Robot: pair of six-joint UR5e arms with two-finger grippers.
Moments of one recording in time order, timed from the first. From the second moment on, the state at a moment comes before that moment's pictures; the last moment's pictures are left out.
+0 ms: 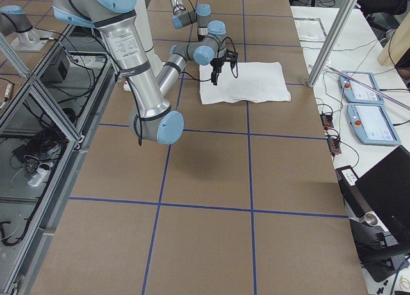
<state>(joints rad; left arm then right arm) -0.40 -2.00 -1.77 -2.02 -1.84 -1.79 0.57 -1.05 1.90 -1.62 1.93 1.47</state>
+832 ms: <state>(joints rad) -0.40 -2.00 -1.77 -2.02 -1.84 -1.79 0.45 -0.99 1.76 -1.62 1.84 1.88</state>
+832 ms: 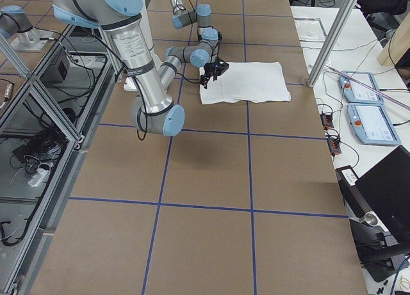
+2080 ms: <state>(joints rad) -0.40 -2.01 -1.79 -2.01 -1.84 -1.79 0.37 -1.06 1.75 -1.63 1.80 1.91</state>
